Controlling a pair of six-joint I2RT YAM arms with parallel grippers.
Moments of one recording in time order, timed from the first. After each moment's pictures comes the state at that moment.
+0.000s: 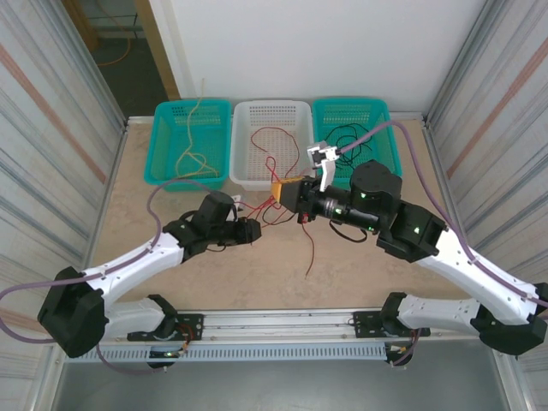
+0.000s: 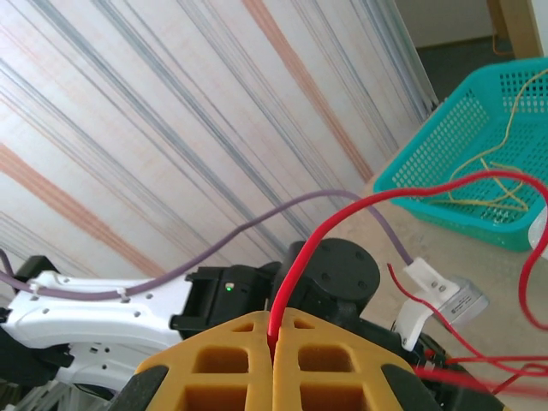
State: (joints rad) left arm -0.70 1.18 0.70 -0.30 0.24 -0.74; right arm 1.00 1.03 1.31 -0.39 -0.10 0.62
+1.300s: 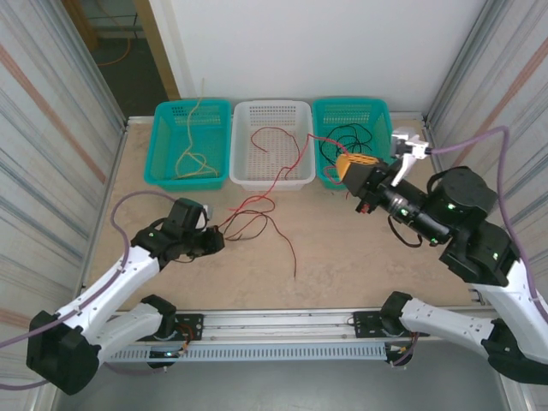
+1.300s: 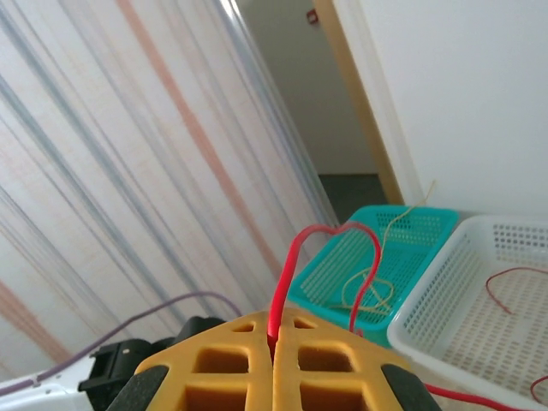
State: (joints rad) left arm -0.49 0.96 0.66 -0.69 0.21 -0.63; right arm 0.86 0.83 1.44 -0.56 0.06 0.45
